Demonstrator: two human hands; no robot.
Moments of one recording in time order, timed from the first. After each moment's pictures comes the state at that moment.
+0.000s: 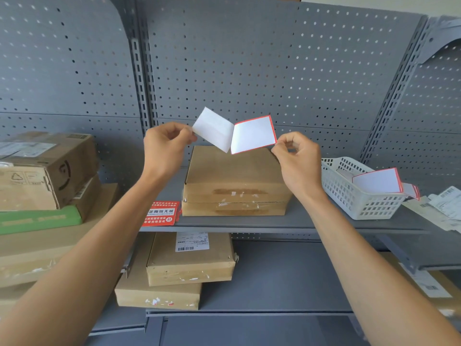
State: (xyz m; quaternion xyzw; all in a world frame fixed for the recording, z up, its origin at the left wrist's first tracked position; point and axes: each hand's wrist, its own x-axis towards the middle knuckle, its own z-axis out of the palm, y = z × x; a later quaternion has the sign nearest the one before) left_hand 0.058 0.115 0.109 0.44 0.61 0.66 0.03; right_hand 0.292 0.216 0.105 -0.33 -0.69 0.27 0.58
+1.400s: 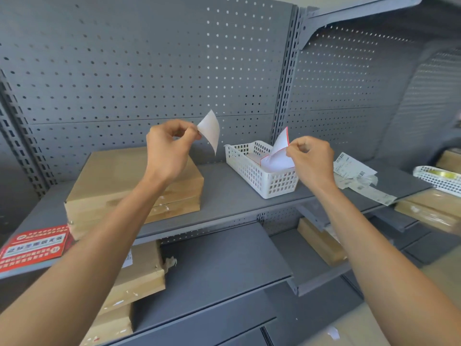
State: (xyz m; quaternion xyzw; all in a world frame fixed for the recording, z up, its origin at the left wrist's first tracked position) left_hand 0.221 0.216 0.110 0.56 0.52 0.63 0.11; right_hand 0.499 0.268 0.098 -0.54 -0.62 0.14 0.55
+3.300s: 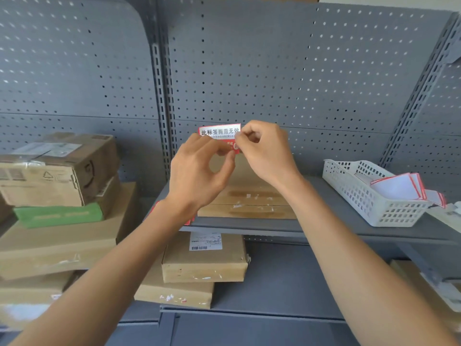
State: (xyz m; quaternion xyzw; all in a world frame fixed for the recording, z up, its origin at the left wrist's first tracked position) left_hand 0.103 0.082 0.097 0.58 0.57 0.51 -0.28; right_hand 0.227 0.171 0.143 -0.29 -0.80 0.27 0.45
